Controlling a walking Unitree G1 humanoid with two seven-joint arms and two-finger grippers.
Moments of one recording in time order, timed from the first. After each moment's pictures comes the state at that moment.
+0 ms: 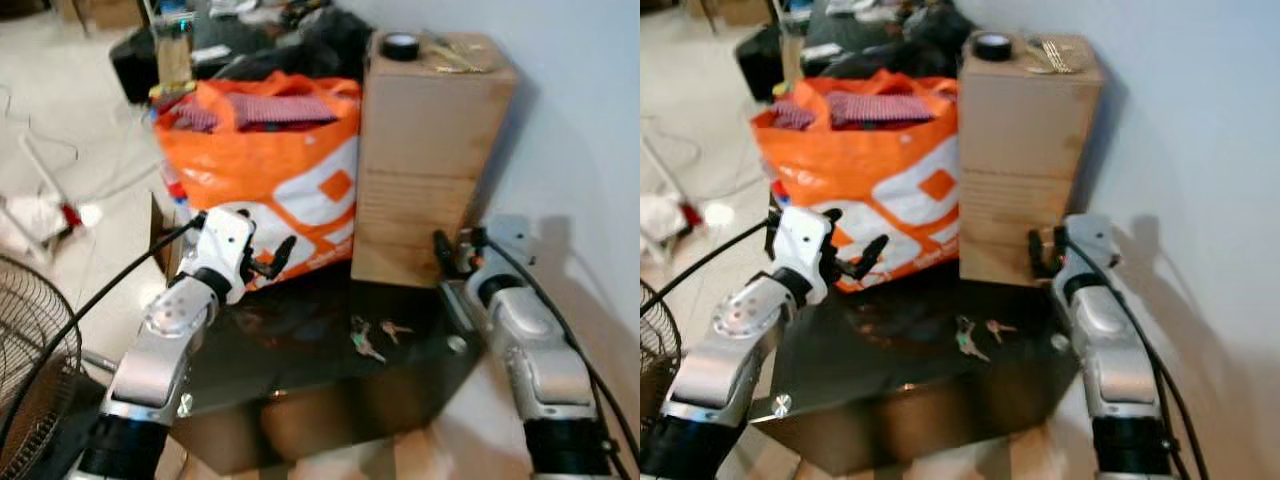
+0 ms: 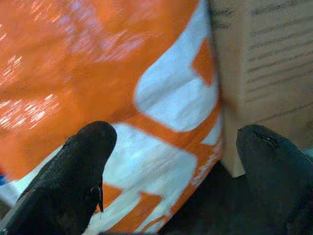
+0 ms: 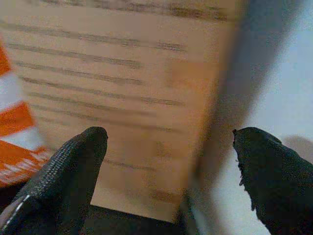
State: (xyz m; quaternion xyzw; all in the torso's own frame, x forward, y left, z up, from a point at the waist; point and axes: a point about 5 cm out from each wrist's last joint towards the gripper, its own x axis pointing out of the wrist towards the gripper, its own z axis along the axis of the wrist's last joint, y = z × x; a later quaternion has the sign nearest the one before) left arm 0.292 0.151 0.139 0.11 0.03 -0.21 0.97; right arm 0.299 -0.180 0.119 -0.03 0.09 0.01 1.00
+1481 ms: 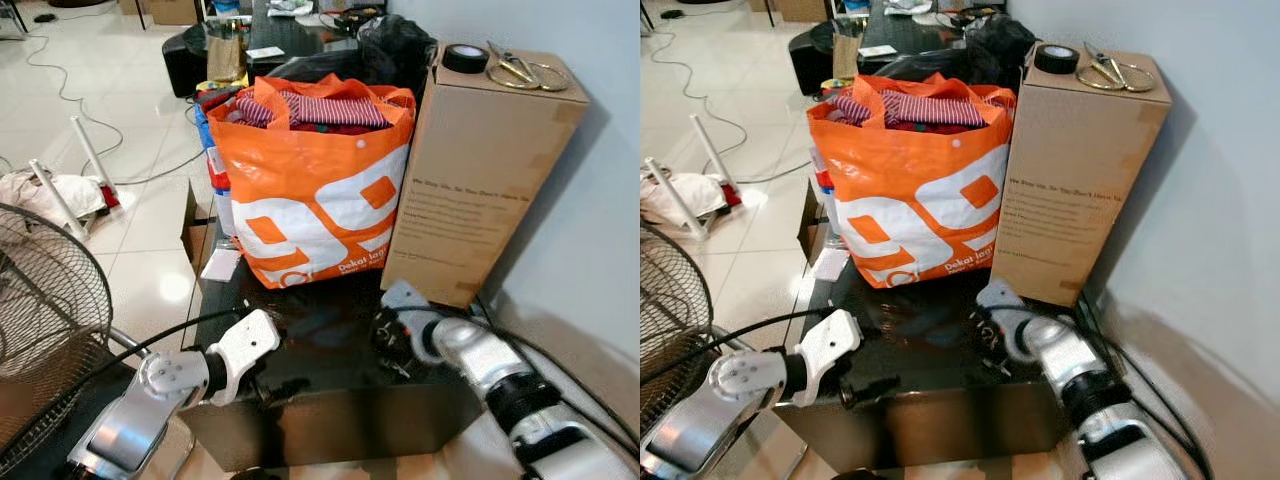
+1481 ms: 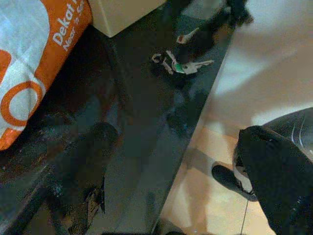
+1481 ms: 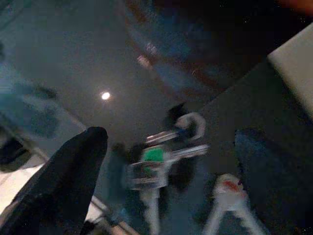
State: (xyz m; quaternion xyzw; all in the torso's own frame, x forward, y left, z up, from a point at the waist) left arm 0.225 0.147 0.067 0.17 0.23 -0.48 0.83; right arm 0.291 -0.138 0.010 -0.16 0.40 0.32 0.84
